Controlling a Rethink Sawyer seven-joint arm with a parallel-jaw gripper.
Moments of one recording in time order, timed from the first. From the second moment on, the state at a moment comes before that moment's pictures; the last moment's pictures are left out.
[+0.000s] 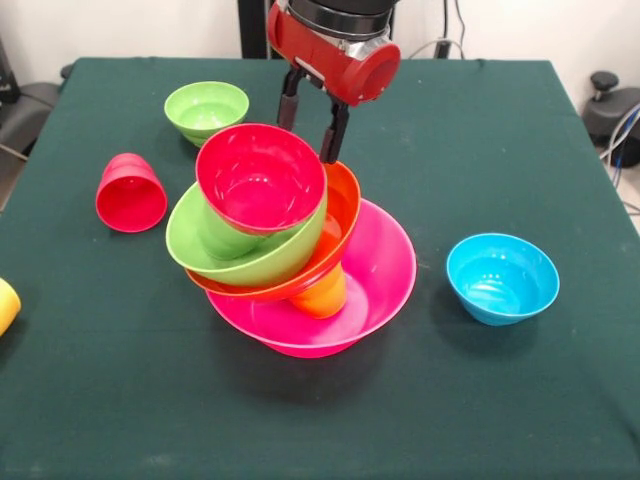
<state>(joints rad) -0.16 -0.59 -0.07 1.31 -0.18 0.77 2.50</state>
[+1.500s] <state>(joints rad) -0.11 -0.57 -0.09 1.26 -0.12 0.86 2.50</state>
